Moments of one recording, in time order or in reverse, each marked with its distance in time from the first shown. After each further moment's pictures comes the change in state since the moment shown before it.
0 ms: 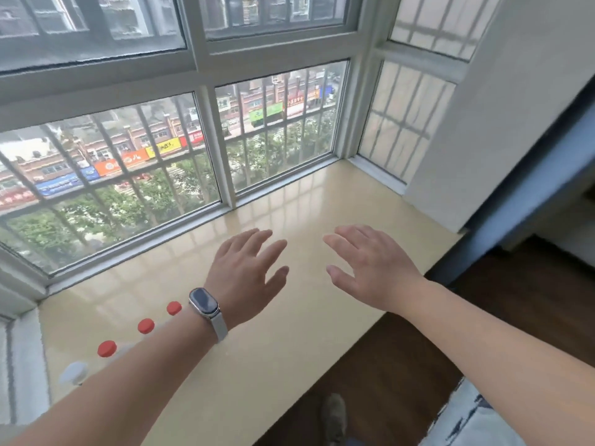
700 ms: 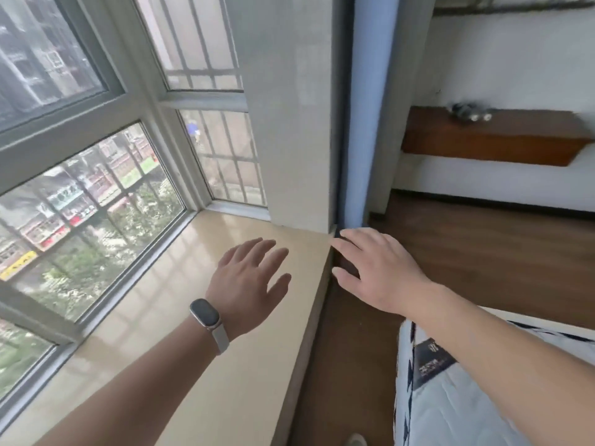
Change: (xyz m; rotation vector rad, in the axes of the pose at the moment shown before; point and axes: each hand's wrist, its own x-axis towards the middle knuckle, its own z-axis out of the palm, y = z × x) left_hand 0.234 0.252 0.084 -0.077 -0.051 0.589; right_hand -0.151 0.262 -0.044 -0.109 0.143 0.589
